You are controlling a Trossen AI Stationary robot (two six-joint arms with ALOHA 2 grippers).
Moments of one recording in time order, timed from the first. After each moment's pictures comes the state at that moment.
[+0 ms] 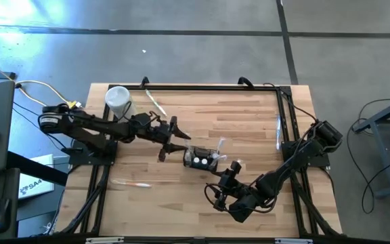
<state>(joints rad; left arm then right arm) 0.10 1.34 0.52 0.87 0.34 -0.08 0.67 1.74 1.24 -0.36 0.94 0.73</state>
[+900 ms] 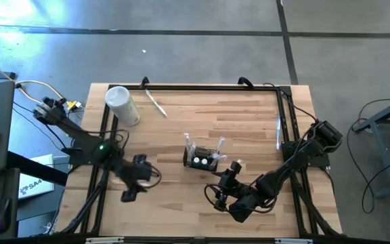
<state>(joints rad) -0.60 1.16 1.00 -0.77 -0.03 -0.63 0.67 1.74 1.24 -0.38 0.92 0.73</state>
